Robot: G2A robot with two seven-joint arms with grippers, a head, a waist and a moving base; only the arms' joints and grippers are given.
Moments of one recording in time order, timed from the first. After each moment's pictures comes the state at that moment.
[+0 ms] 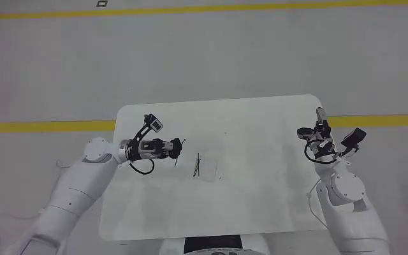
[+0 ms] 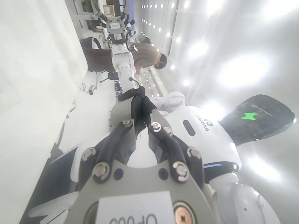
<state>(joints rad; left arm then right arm) 1.14 -0.94 -1.04 -1.27 -0.89 -0.34 -1.39 -1.73 -1.15 1.60 -1.80 0.42 0.00 0.00</state>
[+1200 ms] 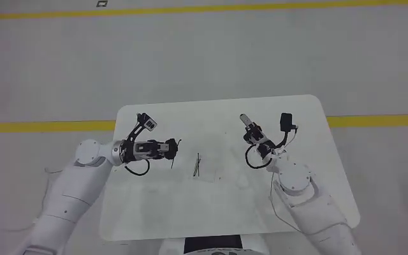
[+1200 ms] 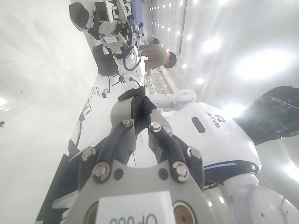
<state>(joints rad) 1.22 -0.95 -1.18 -1.35 -0.79 -0.34 -1.39 -1.54 -1.18 1.20 -1.82 0.02 0.19 0.12</state>
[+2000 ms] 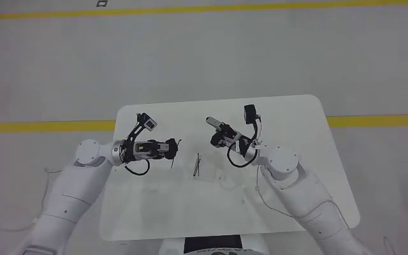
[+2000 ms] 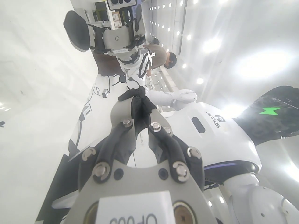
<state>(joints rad) 1.22 -0.95 -1.18 -1.35 -0.79 -0.34 -1.39 -1.29 -1.22 1.03 -1.68 0.26 0.19 0.49</state>
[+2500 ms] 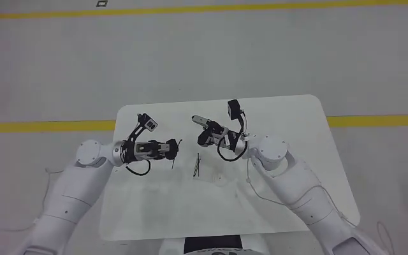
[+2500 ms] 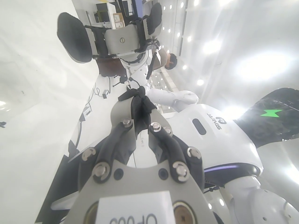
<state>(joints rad) 1.23 -0.95 -1.17 -1.36 -0.83 -0.34 -1.39 -1.19 -1.25 0.96 -1.60 0.35 0.19 0.55</state>
